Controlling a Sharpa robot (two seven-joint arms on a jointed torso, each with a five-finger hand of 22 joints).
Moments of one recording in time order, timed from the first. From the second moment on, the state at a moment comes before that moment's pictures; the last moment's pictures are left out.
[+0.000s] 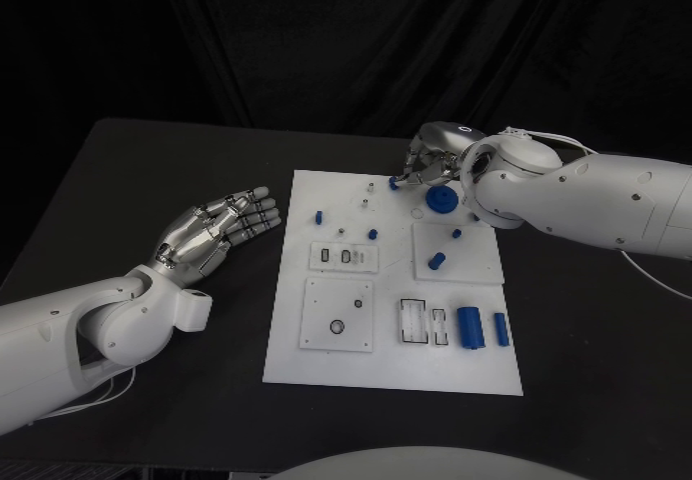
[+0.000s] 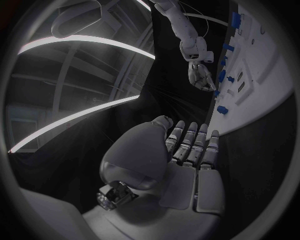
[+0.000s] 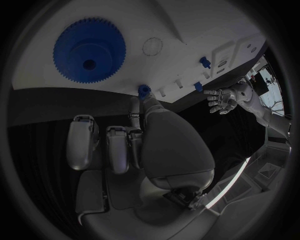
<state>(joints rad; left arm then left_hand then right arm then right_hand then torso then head) 1.21 -0.99 -0.21 1.57 0.02 0.09 0.68 1.45 0.20 0.12 0.23 0.69 0.54 0.17 0.09 0.06 0.34 0.28 0.43 0.06 0.28 0.27 0.40 0.06 0.10 0.21 0.29 0.16 0.06 1.48 -0.72 -0.24 1.33 -1.38 -0.35 -0.26 1.41 -0.04 0.04 0.24 0.05 1.04 0.05 0.36 0.55 1.47 -0.01 1.57 1.31 1.46 -0.07 1.54 1.31 0.06 1.41 0.04 1.36 1.31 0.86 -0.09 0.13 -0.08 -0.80</state>
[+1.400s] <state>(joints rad) 1.21 -0.98 -0.21 1.56 0.02 0.10 0.68 1.45 0.20 0.12 0.23 0.69 0.54 0.17 0.09 0.06 0.34 0.28 0.43 0.06 0.28 0.27 0.40 0.06 0.10 0.21 0.29 0.16 0.06 1.48 -0.76 -0.24 1.37 -1.37 -0.35 -0.26 1.44 -0.04 0.05 0.22 0.05 1.04 0.04 0.36 0.57 1.46 -0.01 1.57 1.31 1.47 -0.07 1.54 1.31 0.06 1.42 0.04 1.36 1.31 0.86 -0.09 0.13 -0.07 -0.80</state>
